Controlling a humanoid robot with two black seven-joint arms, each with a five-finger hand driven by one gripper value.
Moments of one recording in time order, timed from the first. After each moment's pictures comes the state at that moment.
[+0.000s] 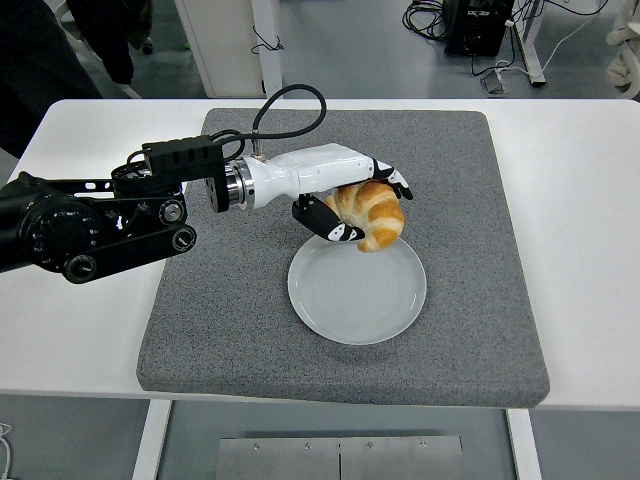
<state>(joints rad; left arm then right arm) -1.29 0.39 0.05 -1.27 1.25 0.11 -0.30 -0.10 0.00 0.01 0.13 -0.10 0.03 0.41</state>
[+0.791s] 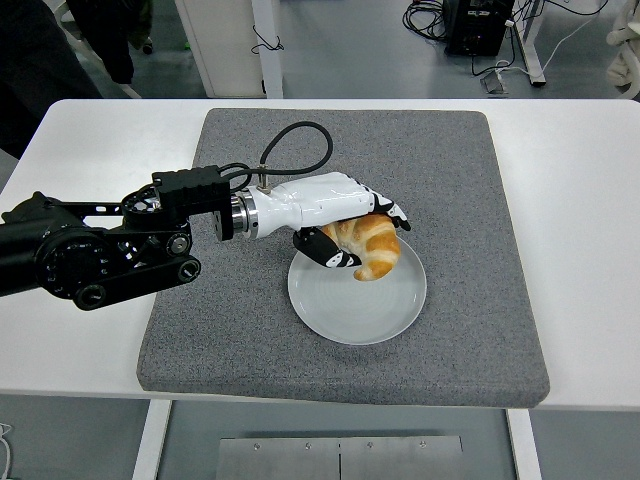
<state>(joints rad) -1.22 0.36 0.08 -1.27 1.37 0.19 -0.30 -0.10 0.00 0.01 0.13 -0.10 0.03 0.41</state>
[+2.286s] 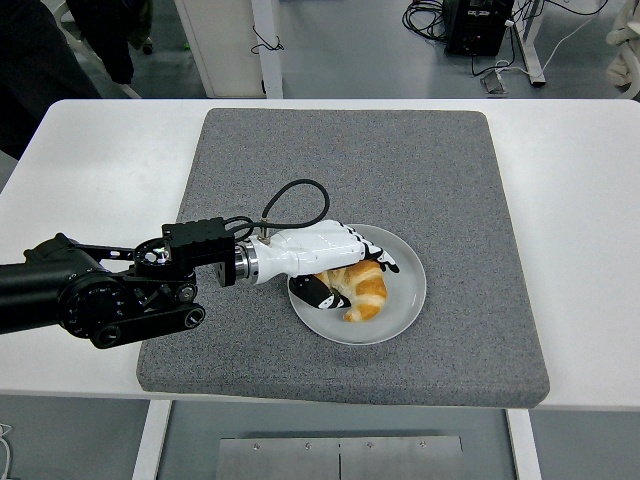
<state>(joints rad) -1.14 0.32 0.18 -1.21 1.39 0.29 -0.30 -0.10 0.00 0.01 0.13 -0.10 0.03 0.41</state>
